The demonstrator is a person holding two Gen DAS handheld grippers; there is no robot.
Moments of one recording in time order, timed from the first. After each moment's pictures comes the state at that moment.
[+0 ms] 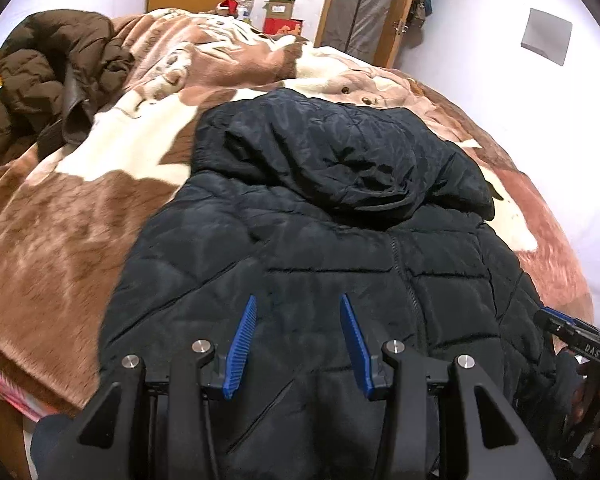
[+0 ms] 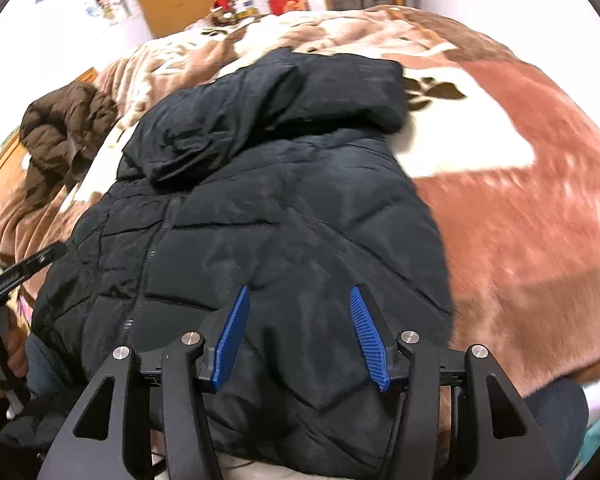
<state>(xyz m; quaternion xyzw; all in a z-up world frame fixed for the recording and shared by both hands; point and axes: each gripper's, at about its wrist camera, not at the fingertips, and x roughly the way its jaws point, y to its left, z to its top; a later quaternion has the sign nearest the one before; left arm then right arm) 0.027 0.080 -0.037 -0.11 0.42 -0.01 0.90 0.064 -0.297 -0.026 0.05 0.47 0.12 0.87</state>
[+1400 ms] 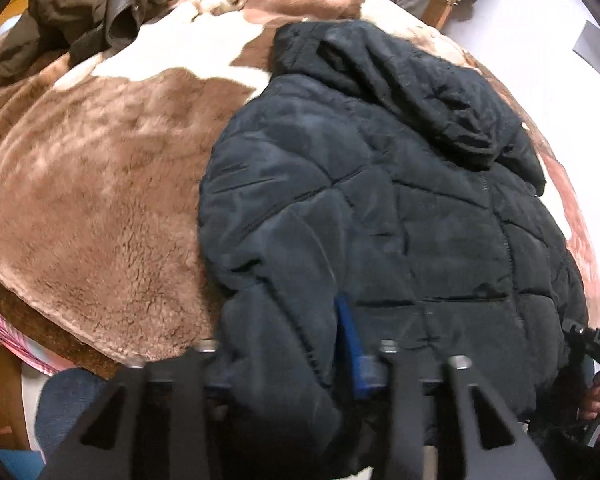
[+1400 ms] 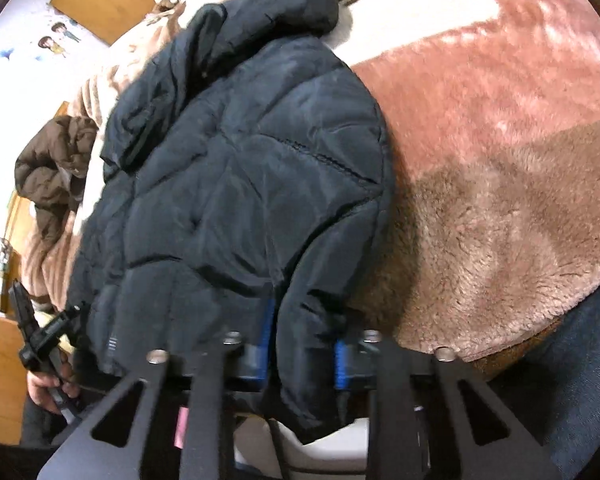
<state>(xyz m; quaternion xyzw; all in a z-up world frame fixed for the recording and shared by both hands) 0.011 0.143 -0.093 -0.15 0.51 0.02 0.85 0.053 -0.344 -0.064 0.19 0.55 0.14 0.80</state>
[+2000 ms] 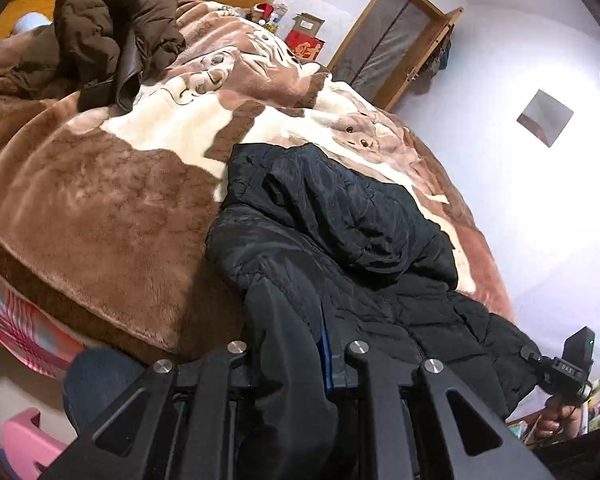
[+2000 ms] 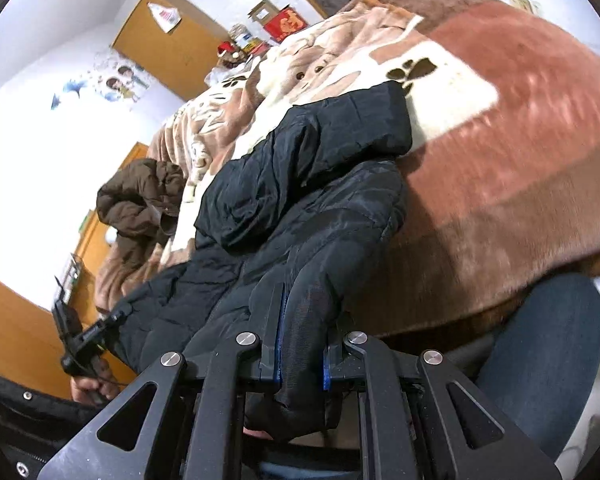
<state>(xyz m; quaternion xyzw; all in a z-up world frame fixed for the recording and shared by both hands) -0.062 0.164 0.024 -0.24 0.39 -0.04 0.89 -0.018 -0.376 0.036 0.26 0.46 0.21 0.82</state>
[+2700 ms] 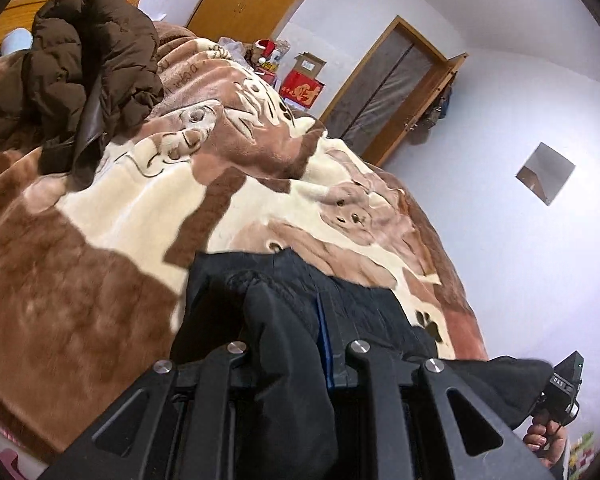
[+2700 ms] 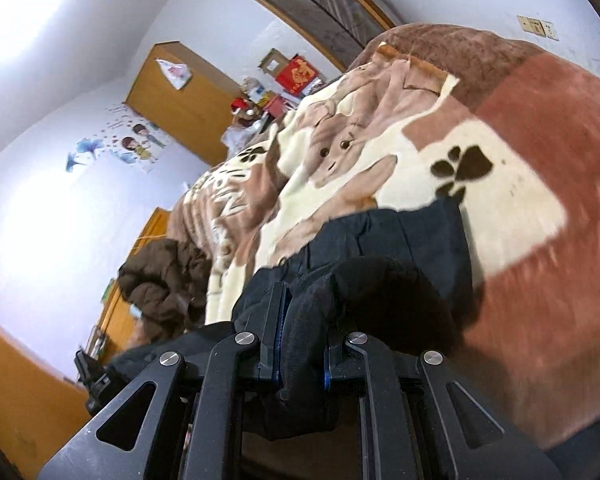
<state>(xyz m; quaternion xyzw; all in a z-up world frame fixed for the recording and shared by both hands) 0.098 0.190 0.075 -0.28 0.32 -0.03 0.90 0.166 -0.361 0.092 0.31 0.39 0.21 0.84</state>
